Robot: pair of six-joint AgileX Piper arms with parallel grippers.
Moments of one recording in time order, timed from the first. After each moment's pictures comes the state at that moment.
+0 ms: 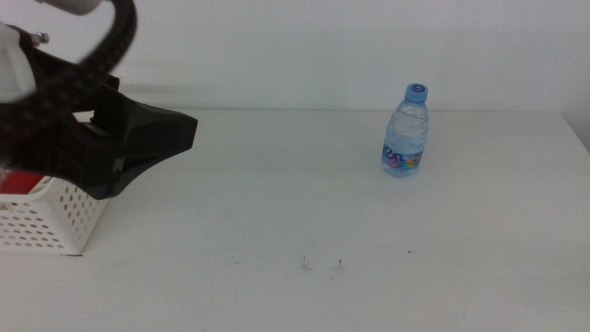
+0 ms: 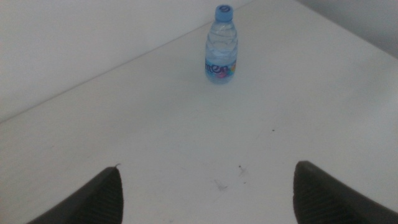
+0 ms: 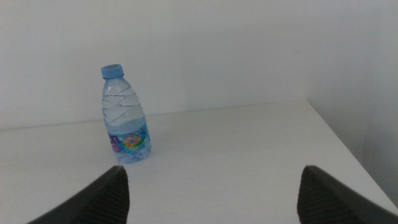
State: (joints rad) left arm -0.49 0.88 -1.10 -0.24 0.85 0.24; right arm 0.01 0.00 0.00 -0.04 0.16 0.15
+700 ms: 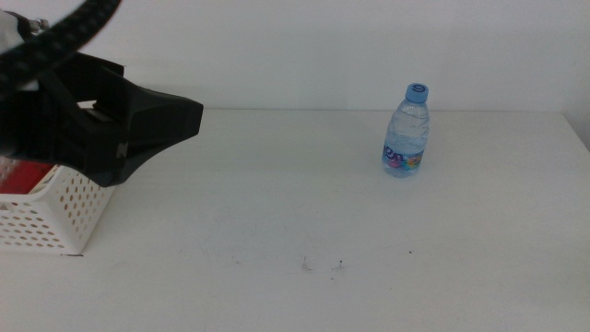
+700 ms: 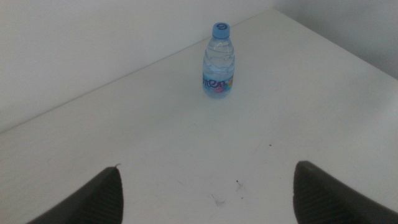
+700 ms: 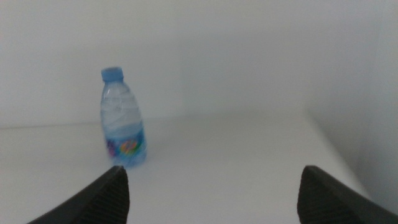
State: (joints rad) left arm -0.49 0.88 -1.10 -0.27 0.81 0.24; right arm 0.01 0.00 0.00 -0.06 0.14 0.12
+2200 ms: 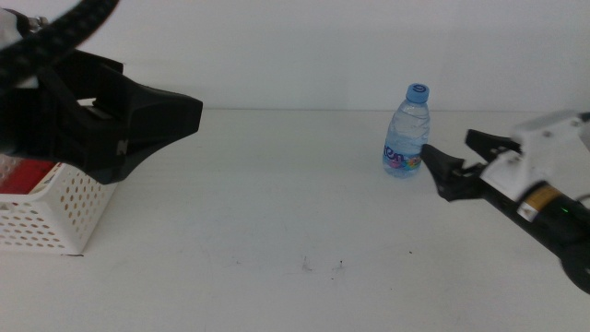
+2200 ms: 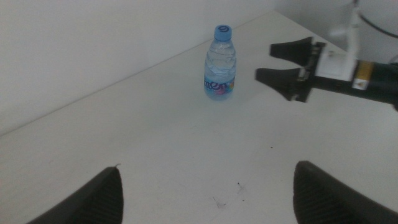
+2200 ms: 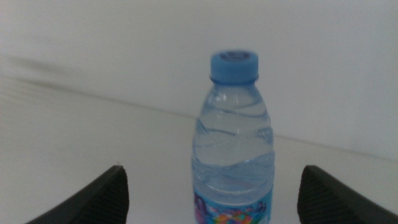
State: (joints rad) left arm -0.49 0.88 -1.10 -0.27 0.80 0.24; right arm 0.10 1.84 -0.62 -0.42 -1.06 0.21
